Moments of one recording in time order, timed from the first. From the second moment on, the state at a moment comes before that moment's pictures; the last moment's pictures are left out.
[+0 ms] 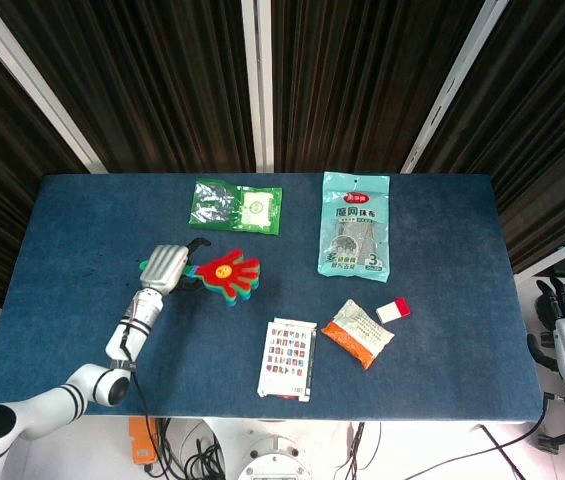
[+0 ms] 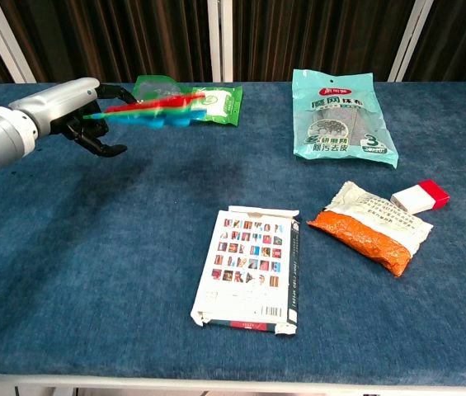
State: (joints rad) left arm -0.73 -1.76 -0.22 -1.00 1.27 0.94 -0.15; right arm 0.09 -1.11 0.09 -1.56 -1.35 1.38 -0.07
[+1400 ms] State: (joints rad) left arm -0.61 -1.60 -0.51 -1.28 1.03 1.00 -0.67; right arm 0.10 -1.10 0.09 -1.58 -1.34 1.36 -0.10
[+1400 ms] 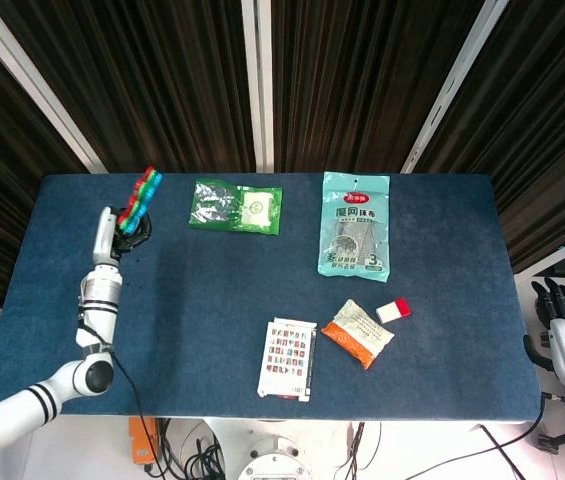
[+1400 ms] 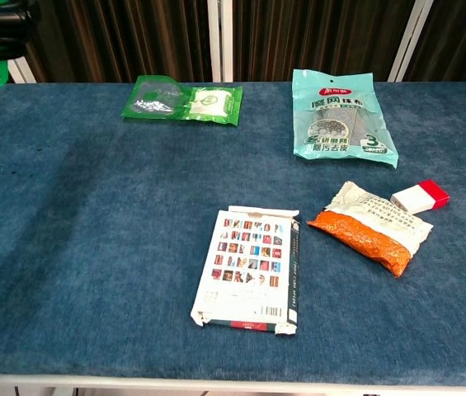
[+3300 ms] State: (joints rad) left arm -0.64 -1.60 -0.42 -1.19 1.06 1.08 -0.53; right arm 0.11 -1.10 0.08 -1.58 -1.31 1.33 -0.10
